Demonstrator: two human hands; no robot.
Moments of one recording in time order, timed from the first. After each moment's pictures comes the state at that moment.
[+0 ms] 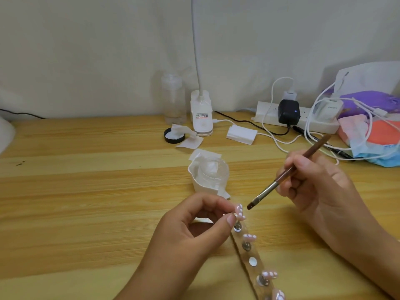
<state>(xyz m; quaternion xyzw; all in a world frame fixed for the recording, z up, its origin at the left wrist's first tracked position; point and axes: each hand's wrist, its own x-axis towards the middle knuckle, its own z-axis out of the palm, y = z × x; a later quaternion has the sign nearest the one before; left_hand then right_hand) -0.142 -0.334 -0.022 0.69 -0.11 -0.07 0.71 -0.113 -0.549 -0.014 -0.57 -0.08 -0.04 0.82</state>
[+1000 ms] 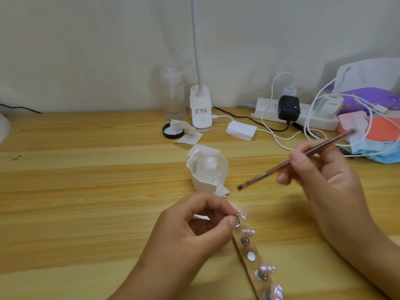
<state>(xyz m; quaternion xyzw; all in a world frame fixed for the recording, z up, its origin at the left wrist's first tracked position) -0.144 -0.333 -0.023 0.71 -0.13 -0.06 0.69 -0.119 -0.547 -0.012 -0.68 -0.11 -0.18 0.71</state>
